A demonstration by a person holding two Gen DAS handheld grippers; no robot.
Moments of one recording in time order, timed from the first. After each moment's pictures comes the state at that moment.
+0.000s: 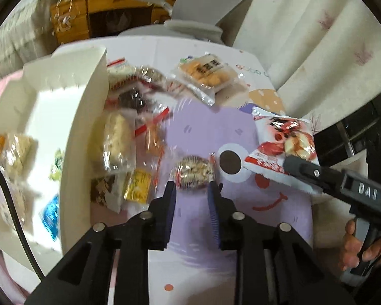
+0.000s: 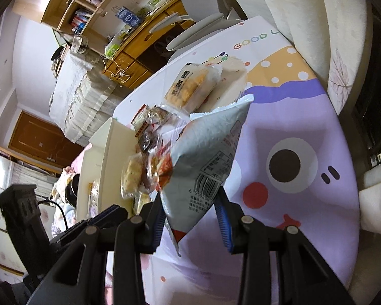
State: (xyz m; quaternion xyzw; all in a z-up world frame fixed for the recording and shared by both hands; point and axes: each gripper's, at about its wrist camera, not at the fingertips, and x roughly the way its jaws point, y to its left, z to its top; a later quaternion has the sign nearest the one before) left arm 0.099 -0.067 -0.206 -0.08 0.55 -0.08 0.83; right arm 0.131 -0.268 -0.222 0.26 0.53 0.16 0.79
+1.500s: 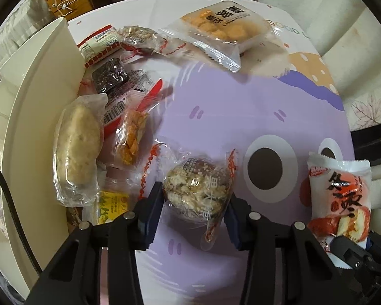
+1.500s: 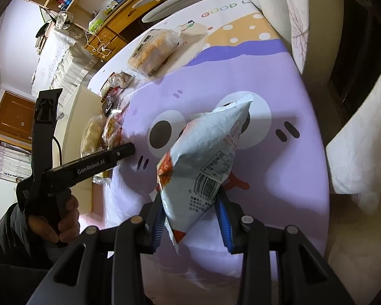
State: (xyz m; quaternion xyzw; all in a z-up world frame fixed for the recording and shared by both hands) left arm 0.167 -0.117 -0.287 0.00 0.63 -0.02 0.78; right arm 0.099 -0.296 -0.258 0.21 0.59 0.14 0.77
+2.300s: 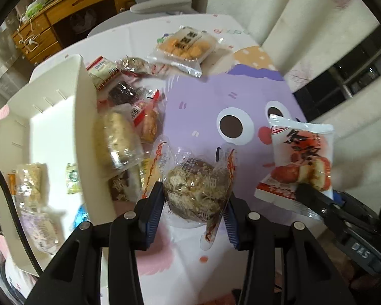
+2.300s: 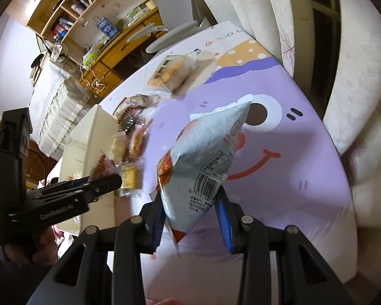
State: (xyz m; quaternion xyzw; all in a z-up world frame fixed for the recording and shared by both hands) left arm 0.102 -0.064 -0.184 0.05 0.61 -0.15 0.78; right arm 0.035 -0.228 -0.207 0.25 0.51 0.05 0.82
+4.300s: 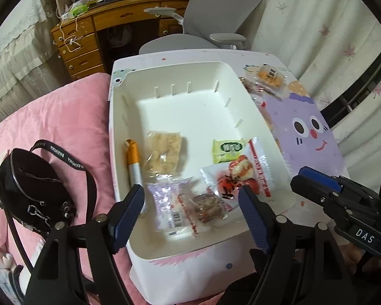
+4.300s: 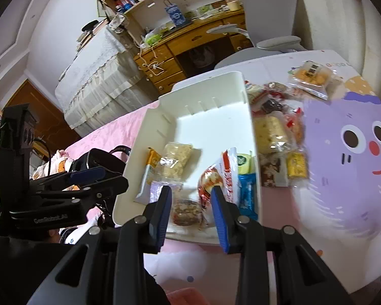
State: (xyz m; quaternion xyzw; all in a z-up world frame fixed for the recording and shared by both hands) left arm 0.060 0.208 -0.136 0.03 0.54 -0.14 0.83; right arm 0.039 0.030 -0.160 0.18 0.46 0.14 0.86
